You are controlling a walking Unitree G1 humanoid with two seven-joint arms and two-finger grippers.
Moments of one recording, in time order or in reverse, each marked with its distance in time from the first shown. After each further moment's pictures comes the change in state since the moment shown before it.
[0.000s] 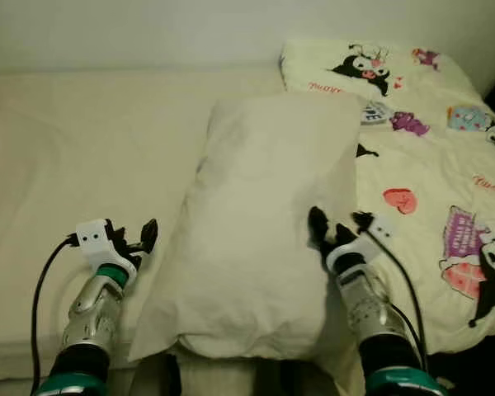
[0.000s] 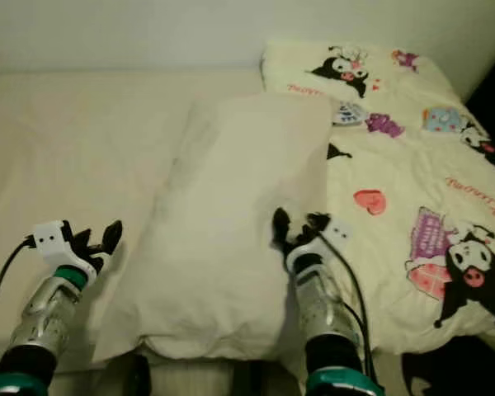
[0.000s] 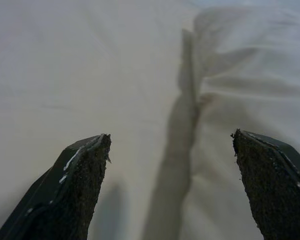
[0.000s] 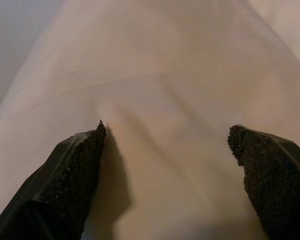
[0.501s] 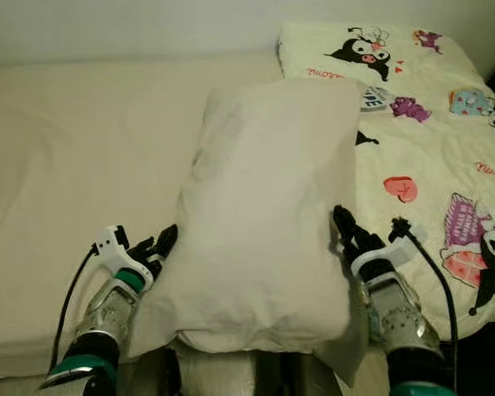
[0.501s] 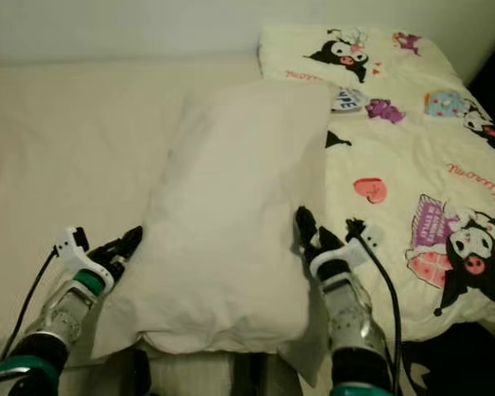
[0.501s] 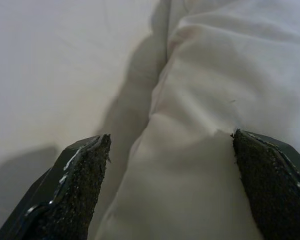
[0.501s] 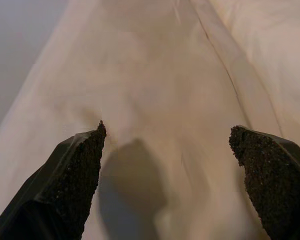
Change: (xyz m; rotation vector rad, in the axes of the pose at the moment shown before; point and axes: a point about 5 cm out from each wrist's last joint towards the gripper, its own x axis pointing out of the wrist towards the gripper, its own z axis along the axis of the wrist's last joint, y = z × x) left arm 0.000 -0.005 -0.029 -0.260 0.127 -0.047; right arm -0.016 -0.013 0.015 0.035 0.050 0.090
